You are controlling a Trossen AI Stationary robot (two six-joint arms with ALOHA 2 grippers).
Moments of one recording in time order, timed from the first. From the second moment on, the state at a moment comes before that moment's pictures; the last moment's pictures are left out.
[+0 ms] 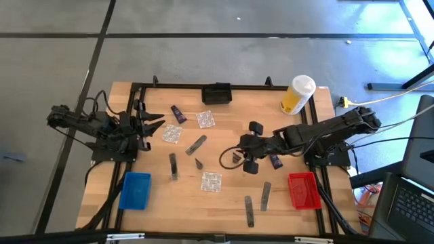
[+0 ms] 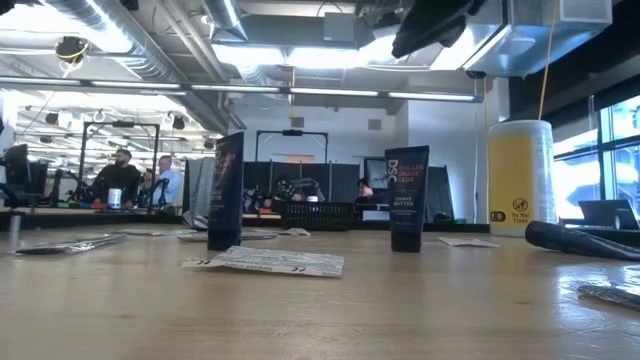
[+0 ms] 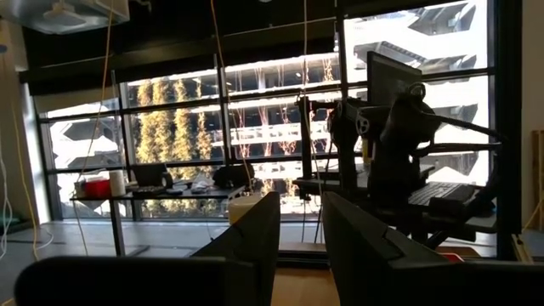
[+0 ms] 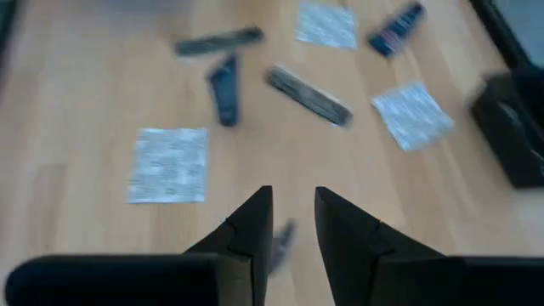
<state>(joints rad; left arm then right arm) -0.30 0.40 0.42 0.31 -0.53 0.22 0.30 1.46 1.24 -0.67 0.35 0.31</state>
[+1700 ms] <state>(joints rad) -0.21 0.48 0.42 0.25 -1.36 0.13 0.30 1.72 1.27 -0.78 0.28 0.54</state>
